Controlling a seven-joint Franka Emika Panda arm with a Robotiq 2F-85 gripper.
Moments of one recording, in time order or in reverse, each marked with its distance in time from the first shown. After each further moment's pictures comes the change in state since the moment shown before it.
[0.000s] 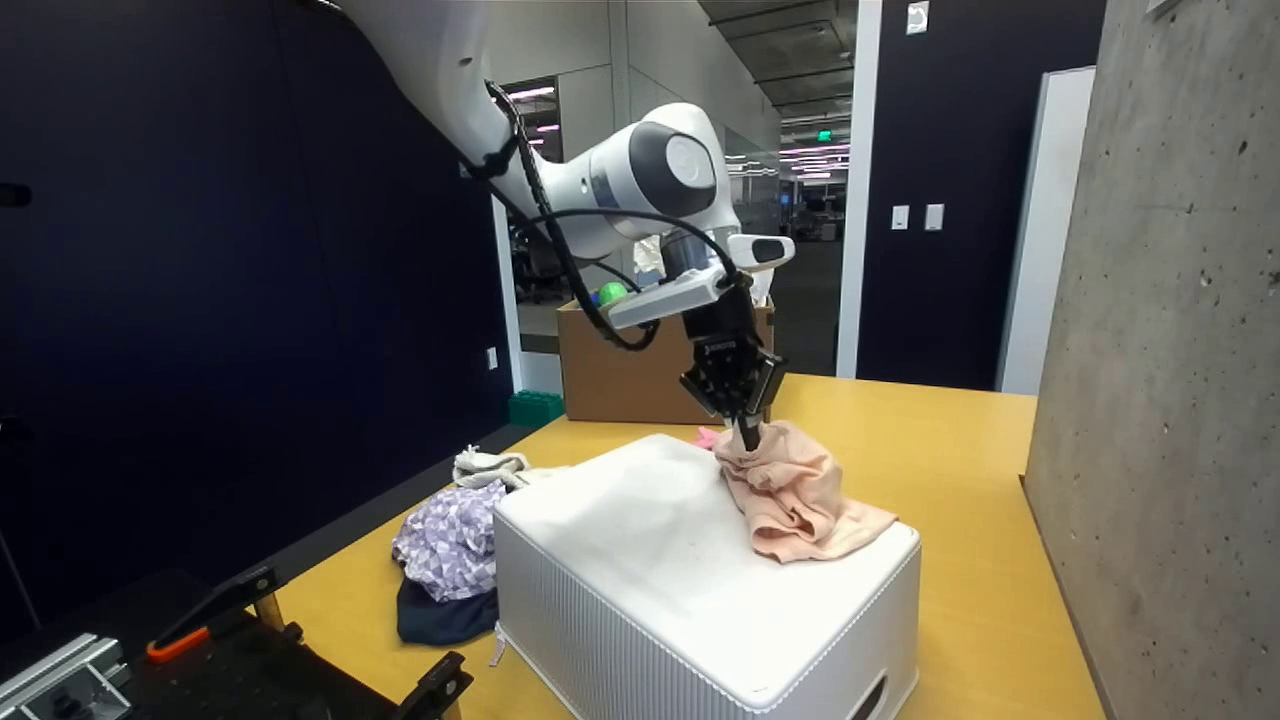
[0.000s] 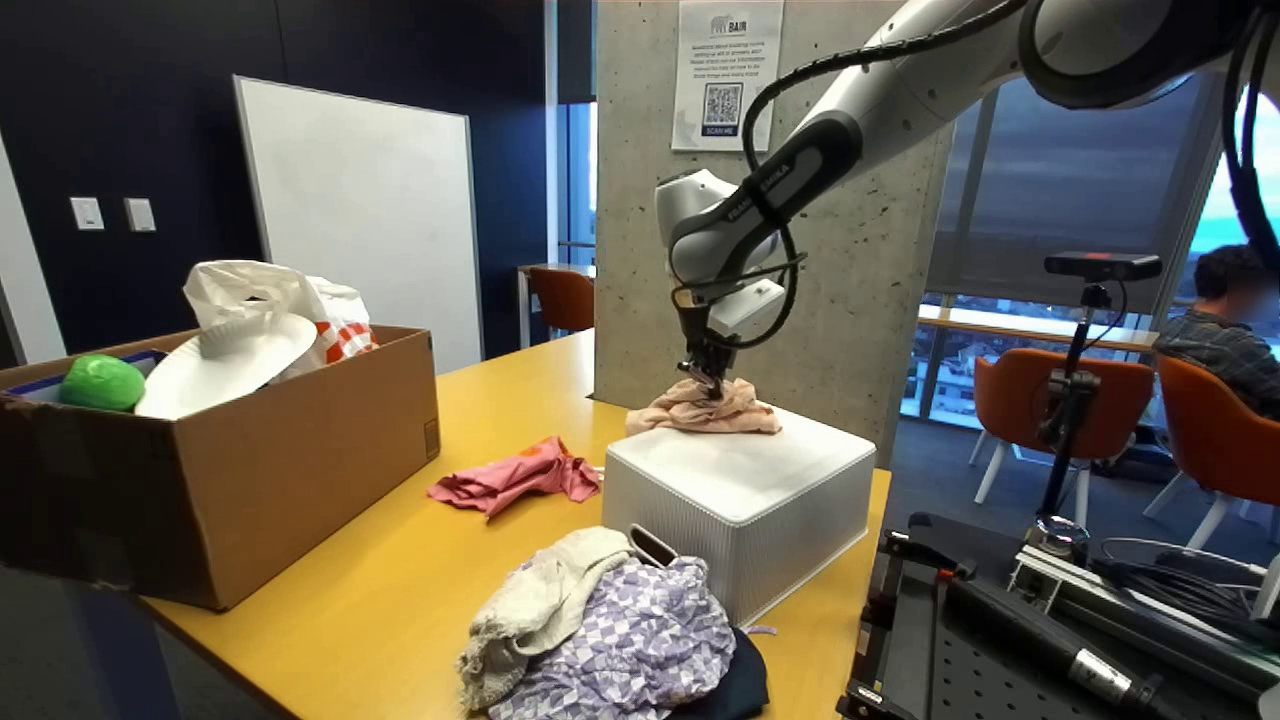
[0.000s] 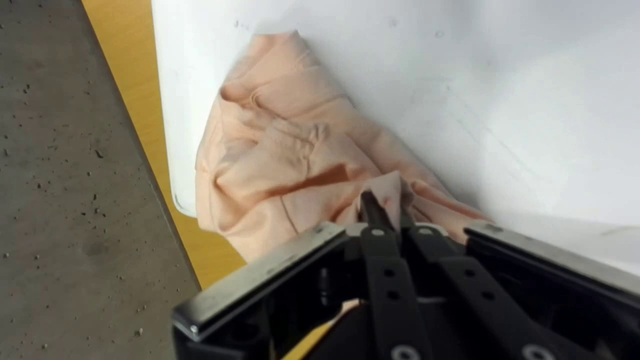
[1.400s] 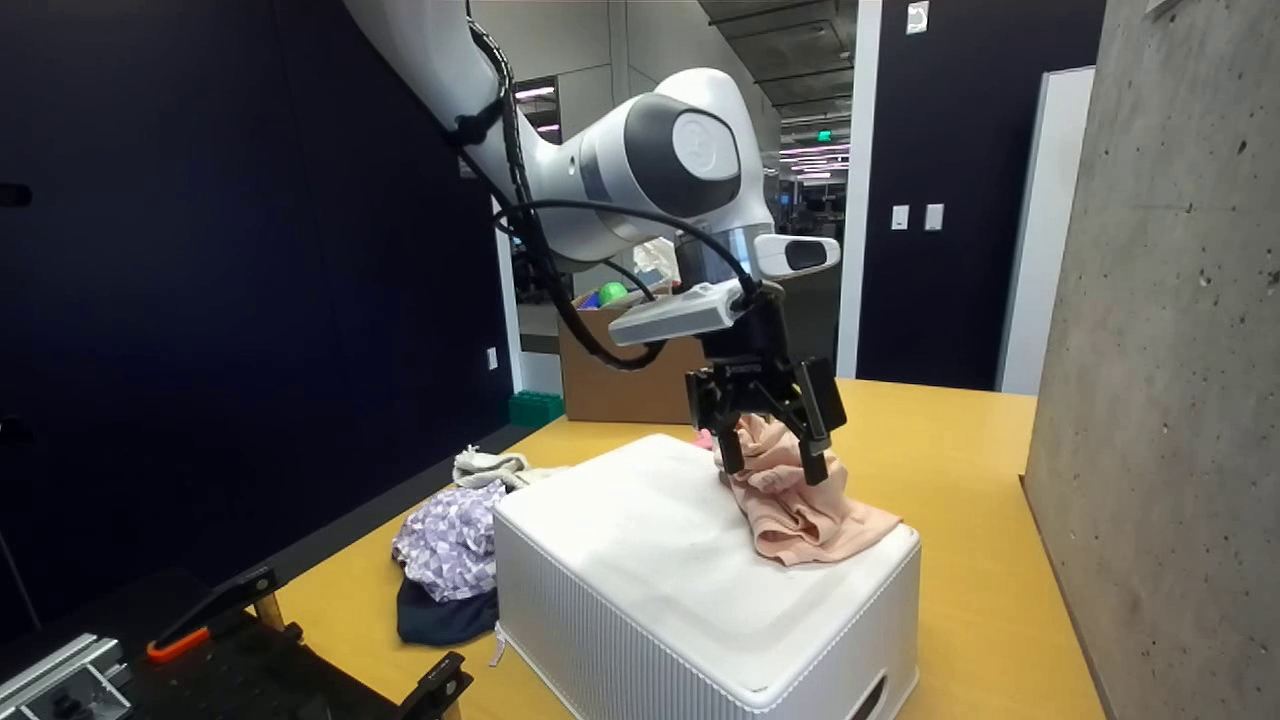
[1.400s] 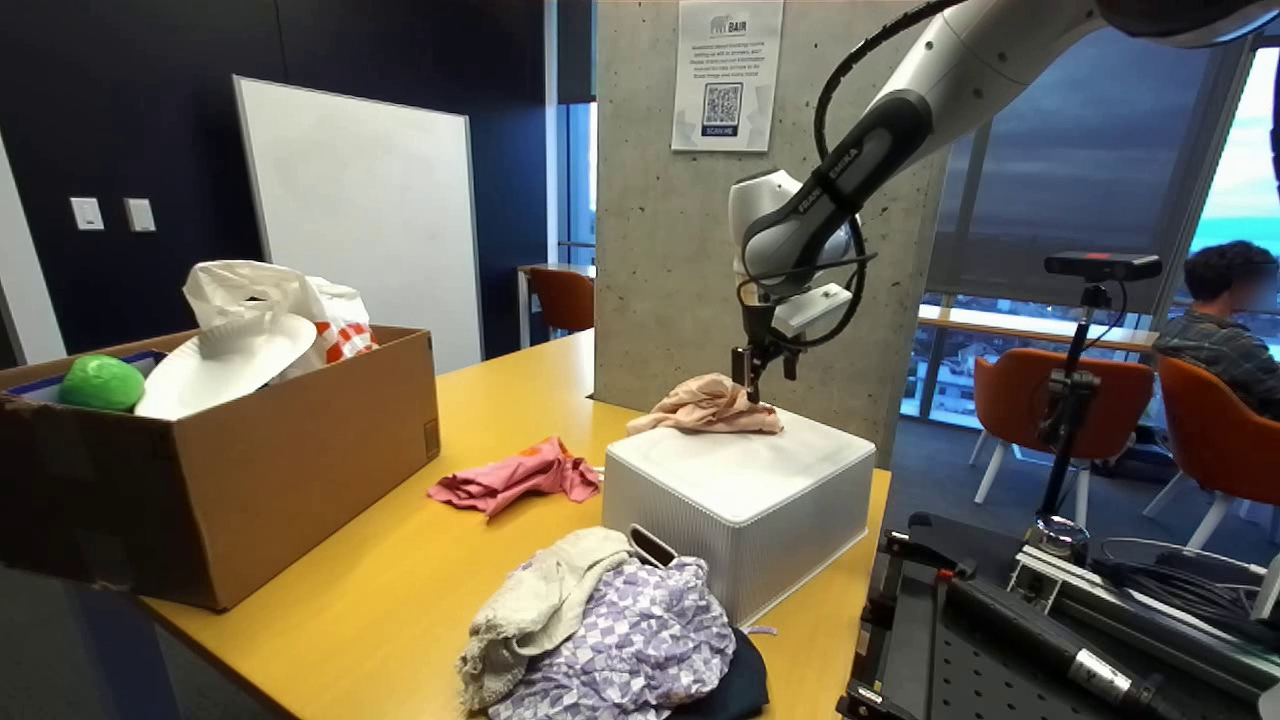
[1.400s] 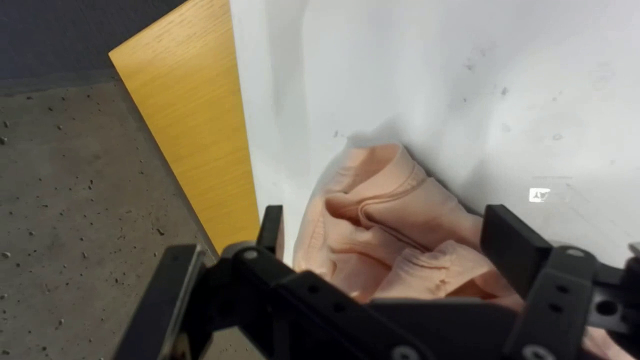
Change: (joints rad) arm -0.080 -0.177 -0.031 -0.308 0.005 0.174 0.008
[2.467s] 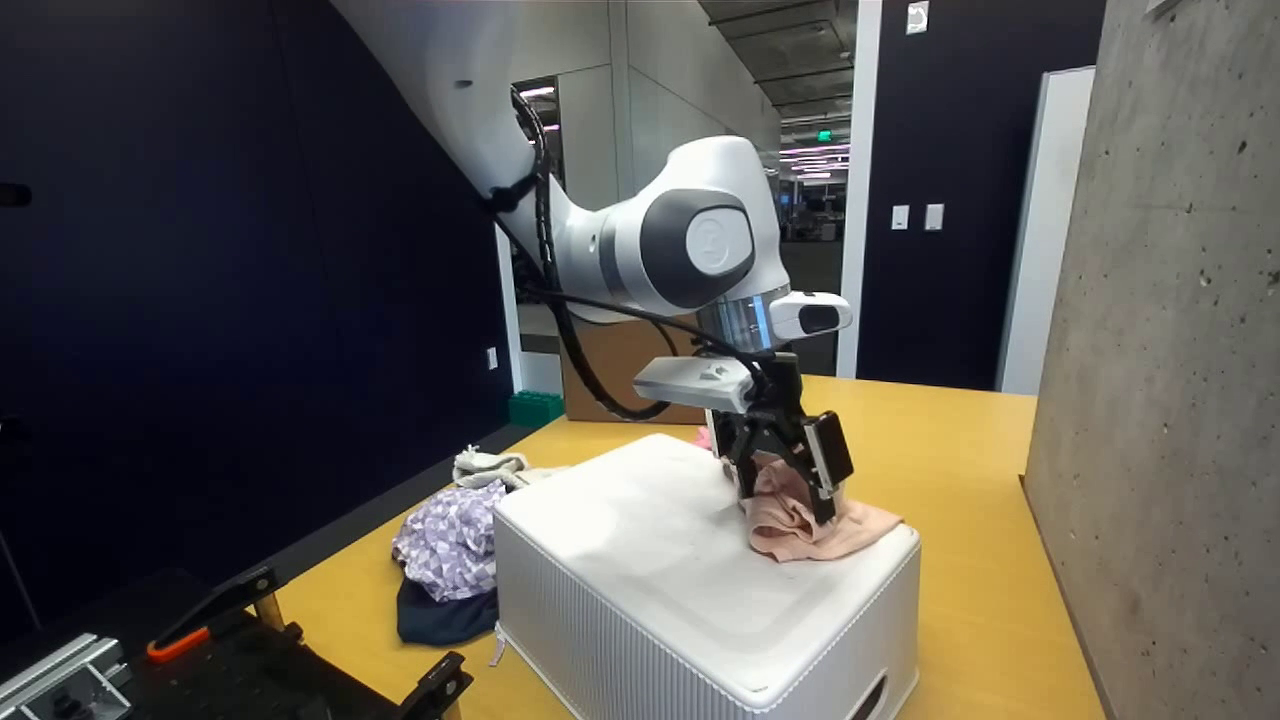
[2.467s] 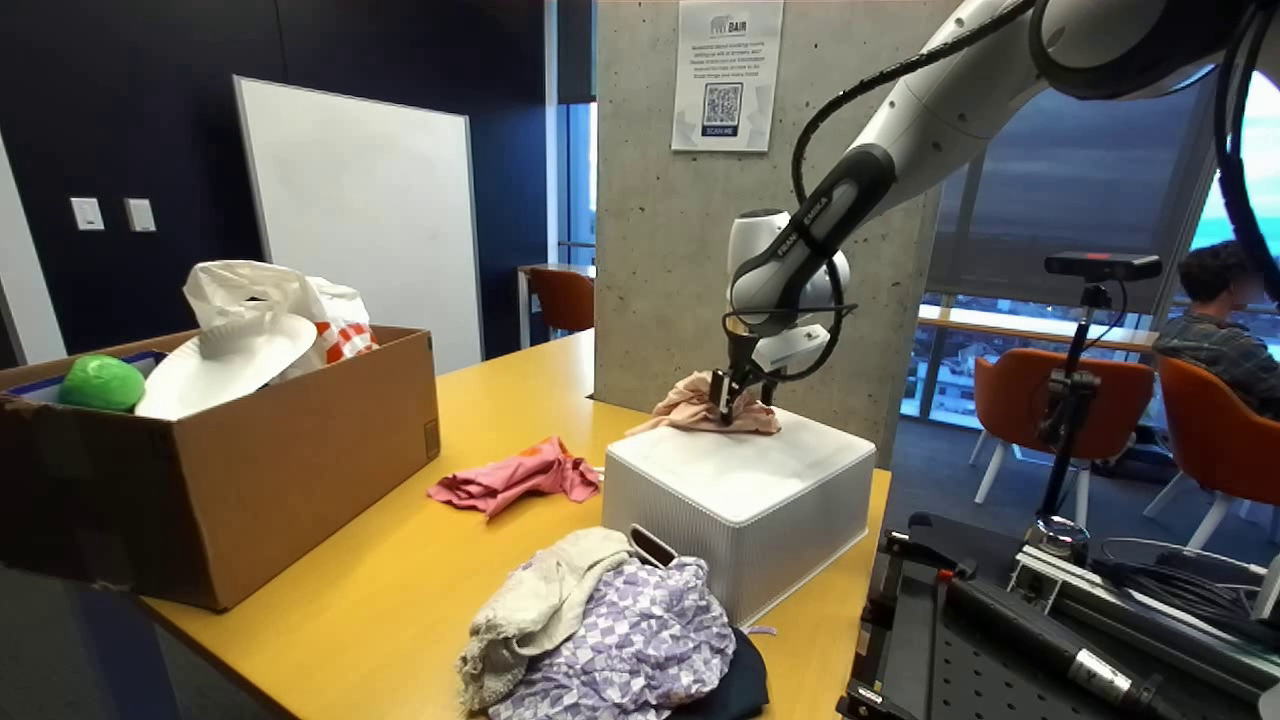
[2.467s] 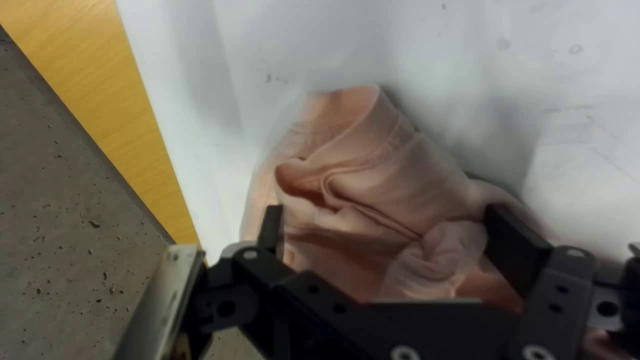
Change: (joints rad) arm -0.019 0.138 0.010 0.055 0.134 0.201 -0.011
